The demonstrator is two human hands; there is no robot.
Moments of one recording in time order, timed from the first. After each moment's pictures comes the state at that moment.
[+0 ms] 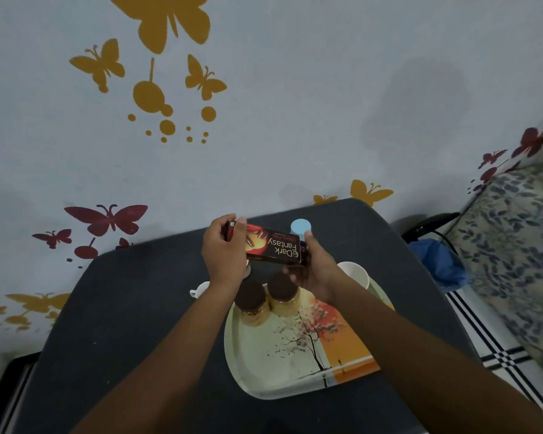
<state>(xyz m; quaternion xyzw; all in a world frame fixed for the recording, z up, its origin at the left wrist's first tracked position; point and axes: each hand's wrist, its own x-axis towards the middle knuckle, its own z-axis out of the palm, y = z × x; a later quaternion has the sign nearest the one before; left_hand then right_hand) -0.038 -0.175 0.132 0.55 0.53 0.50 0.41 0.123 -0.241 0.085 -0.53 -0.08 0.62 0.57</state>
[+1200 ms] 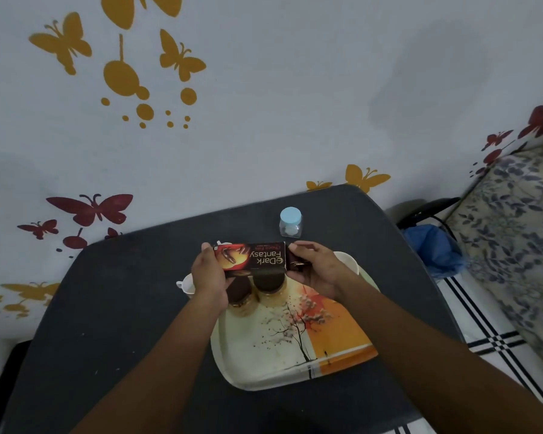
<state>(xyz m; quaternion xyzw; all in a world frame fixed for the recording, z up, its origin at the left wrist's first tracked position) -0.036 -0.170 0.065 0.28 0.64 0.42 0.58 0.172 -0.253 0.045 -0.49 -0.09 0.65 0.57</state>
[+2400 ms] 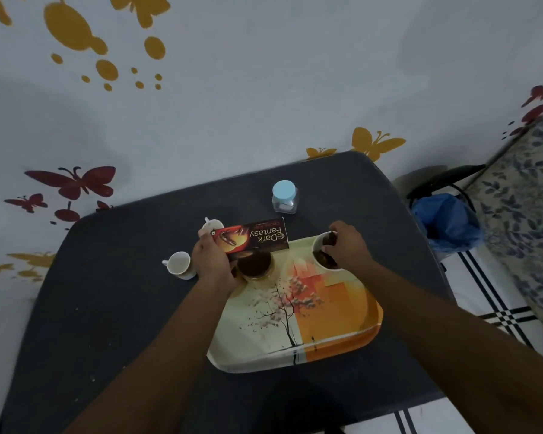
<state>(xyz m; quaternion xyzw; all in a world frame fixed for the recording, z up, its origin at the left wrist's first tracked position) 0.023 -0.174 0.043 0.21 0.68 0.44 0.54 0.275 -0.241 -0.043 -0.83 -0.43 0.30 0.21</state>
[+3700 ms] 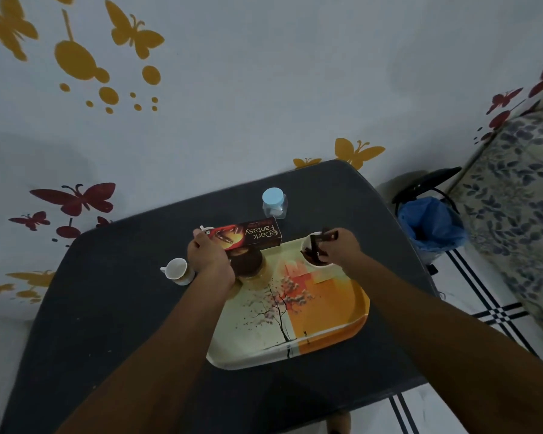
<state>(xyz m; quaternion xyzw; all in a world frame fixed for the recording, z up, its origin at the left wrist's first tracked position) 0.039 -0.194 0.070 0.23 0.70 0.46 0.49 0.265 -0.274 -0.007 -0.74 -0.18 0.47 0.45</state>
